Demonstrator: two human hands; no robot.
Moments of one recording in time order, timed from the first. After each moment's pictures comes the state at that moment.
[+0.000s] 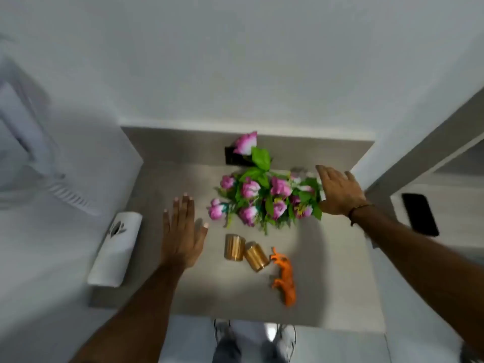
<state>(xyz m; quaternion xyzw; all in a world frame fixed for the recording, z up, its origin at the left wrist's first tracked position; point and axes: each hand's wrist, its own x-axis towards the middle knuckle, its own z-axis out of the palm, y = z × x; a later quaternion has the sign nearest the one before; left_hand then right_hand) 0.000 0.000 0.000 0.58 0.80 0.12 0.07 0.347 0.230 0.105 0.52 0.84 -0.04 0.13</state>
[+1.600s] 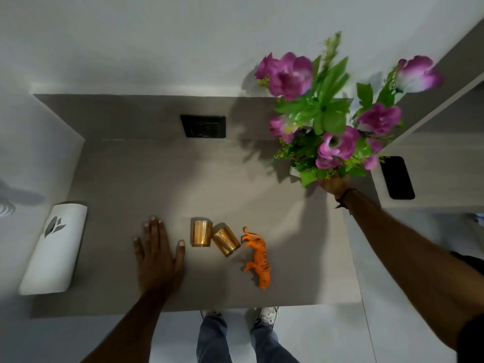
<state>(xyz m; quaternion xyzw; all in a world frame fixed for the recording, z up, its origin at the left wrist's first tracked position) 0.050 -0.047 -0.087 0.51 0.84 0.08 0.14 0.425 0.258 0.016 0.74 0.46 -0.48 -0.08</state>
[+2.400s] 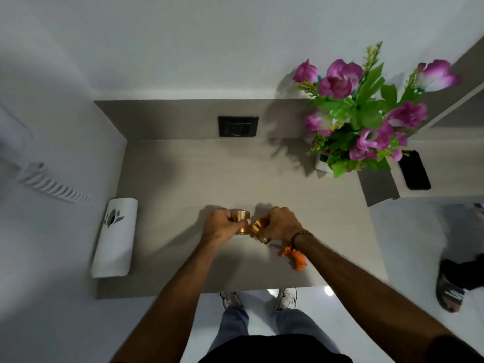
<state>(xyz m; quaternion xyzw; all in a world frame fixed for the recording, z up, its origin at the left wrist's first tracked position) 0.061 0.032 -0.018 0.36 0.78 0.19 0.47 0.238 0.085 0.025 0.60 0.70 -0.36 0.14</state>
